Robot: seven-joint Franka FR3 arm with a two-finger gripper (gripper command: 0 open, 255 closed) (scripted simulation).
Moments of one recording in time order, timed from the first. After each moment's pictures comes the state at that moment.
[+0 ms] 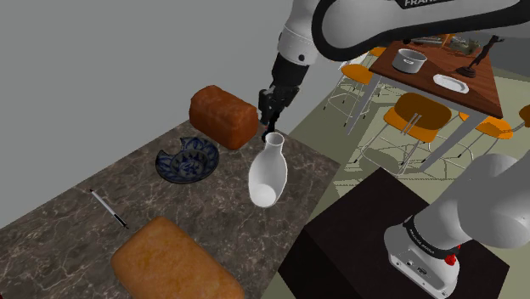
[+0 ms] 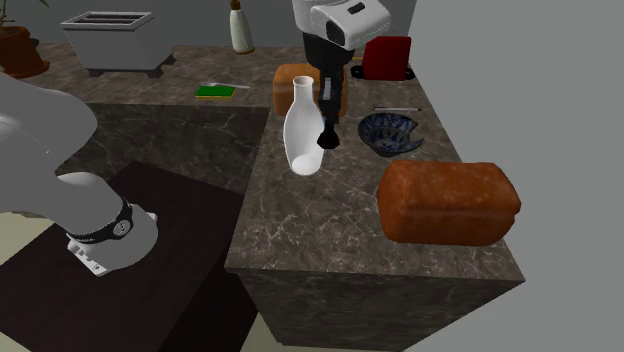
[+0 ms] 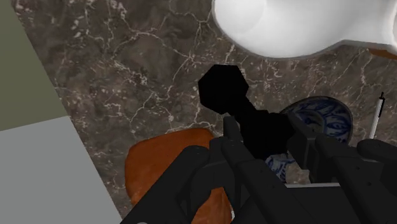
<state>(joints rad) 0.21 -0.17 0.26 -2.13 0.25 2.10 0.17</state>
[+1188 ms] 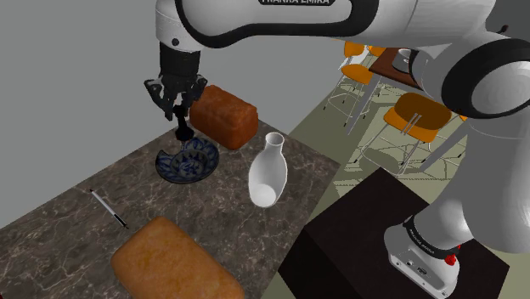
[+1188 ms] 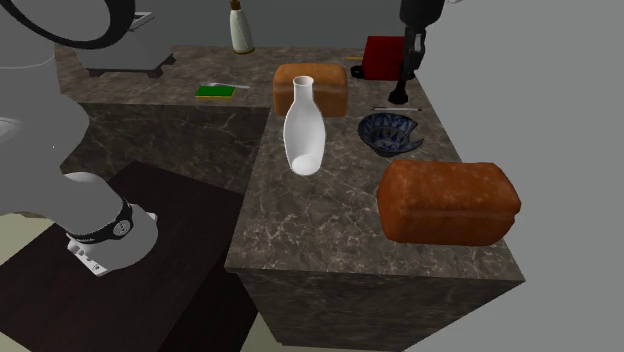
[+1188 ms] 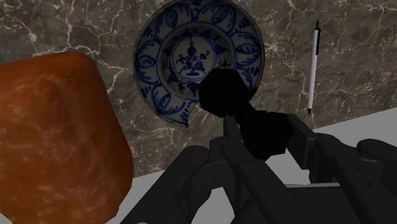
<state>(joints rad) 0.43 0.55 0.34 -1.17 -0.04 1.88 0.53</state>
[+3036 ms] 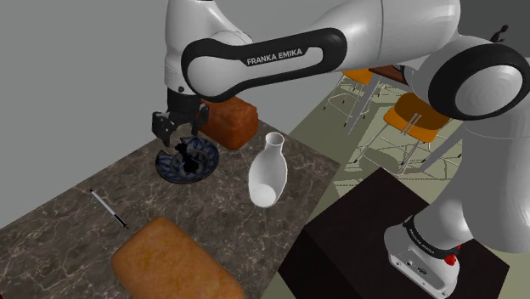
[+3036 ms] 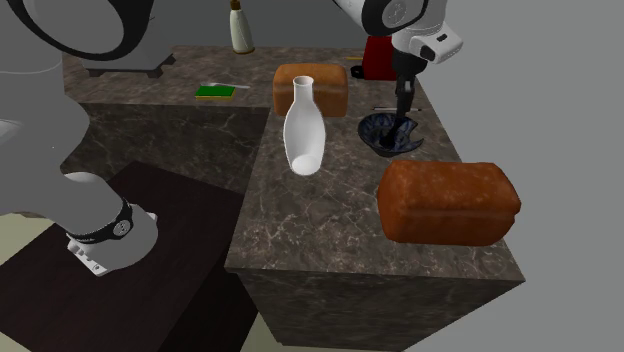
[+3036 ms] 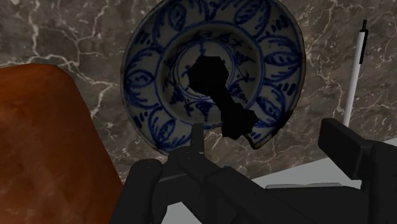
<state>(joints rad) 0.42 0.59 0.33 -1.35 -0.05 2.10 0.52</state>
